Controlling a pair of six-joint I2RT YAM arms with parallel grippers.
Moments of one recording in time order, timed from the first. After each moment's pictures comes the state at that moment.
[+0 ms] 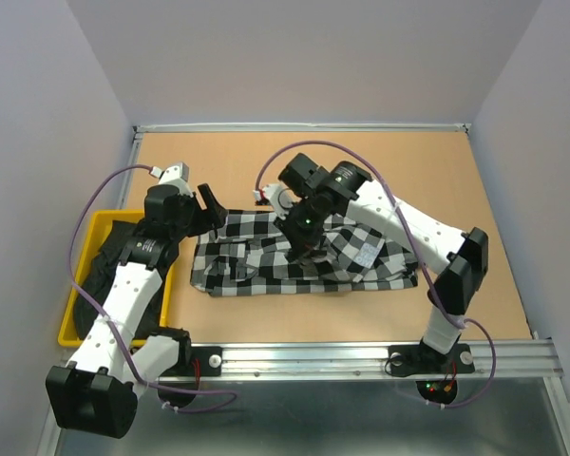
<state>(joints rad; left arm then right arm) -0.19 0.94 0.81 -0.41 0.08 -0.44 0.88 1.75 1.74 -1.22 -0.36 -0.13</state>
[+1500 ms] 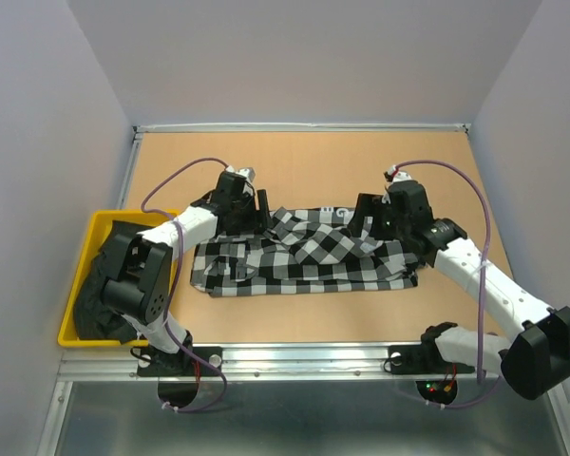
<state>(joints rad) -0.41 1.59 0.96 -0.21 0.15 -0.46 0.44 1.16 0.92 -0.46 0.05 0.44</state>
